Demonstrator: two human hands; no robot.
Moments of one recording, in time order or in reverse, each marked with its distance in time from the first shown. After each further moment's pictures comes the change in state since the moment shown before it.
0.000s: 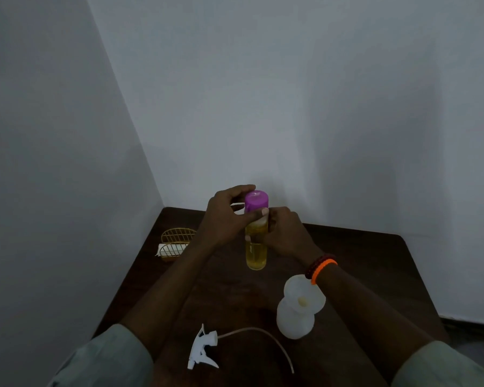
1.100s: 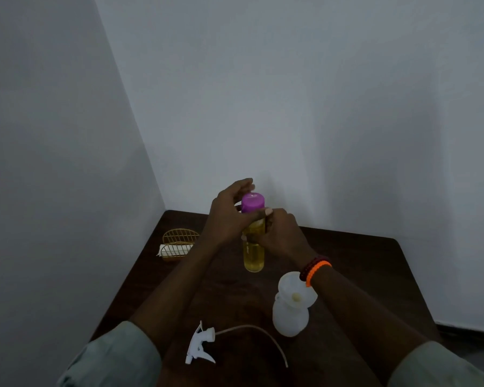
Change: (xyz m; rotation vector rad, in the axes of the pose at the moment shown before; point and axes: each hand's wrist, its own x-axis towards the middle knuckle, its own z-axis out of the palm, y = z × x) left_hand -0.015 0.028 0.012 -0.012 0.049 -0.015; right_hand -0.022 -0.016 -0.003 -0.017 0.060 -0.029
